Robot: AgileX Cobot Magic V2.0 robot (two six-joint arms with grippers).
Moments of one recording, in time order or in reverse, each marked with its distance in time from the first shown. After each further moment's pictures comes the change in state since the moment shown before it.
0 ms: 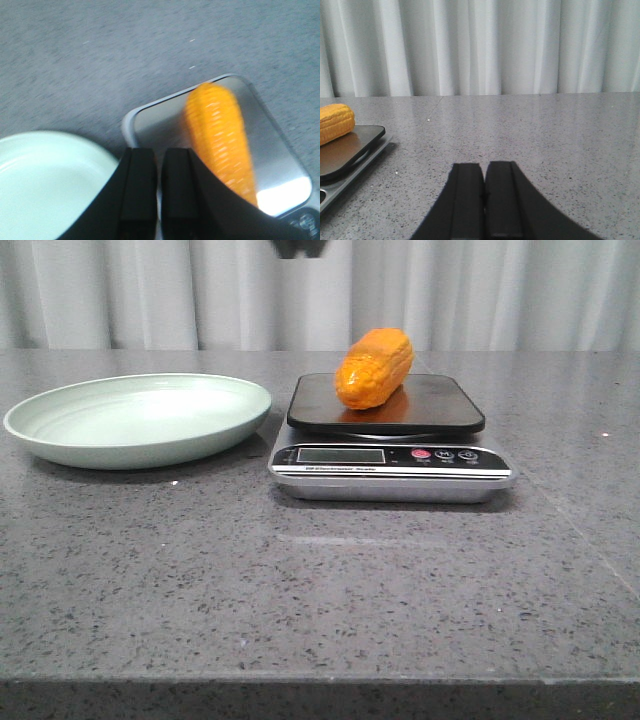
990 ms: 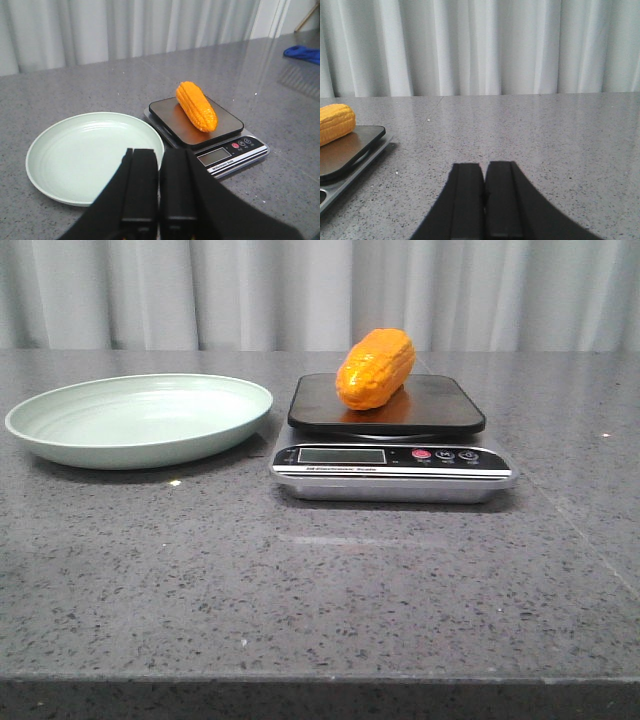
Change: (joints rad) left arm 0.018 -1.363 1.185 0.000 -0.512 0.081; right arm 0.000 0.000 0.000 0.000 0.000 0.000
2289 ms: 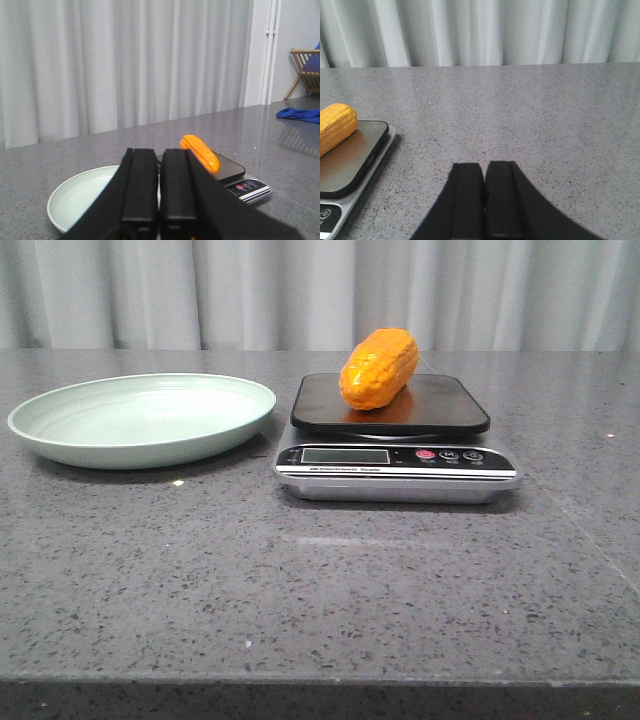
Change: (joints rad) left arm 0.000 -0.348 0.179 0.074 -0.116 0.002; right arm 0.000 0.320 -0.397 0.002 0.313 0.004
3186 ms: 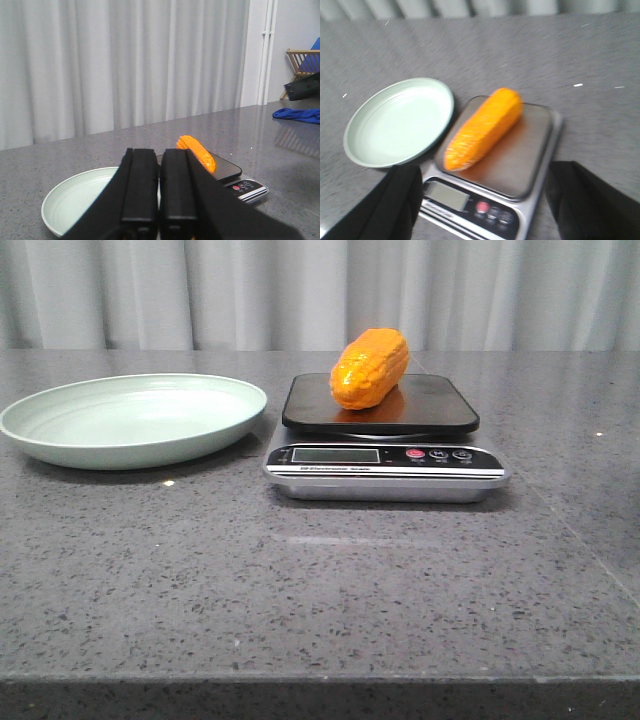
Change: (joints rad) left arm 0.000 0.000 0.000 0.000 -0.002 0.000; right arm 0.458 0.615 -0.482 0.205 0.136 0.016
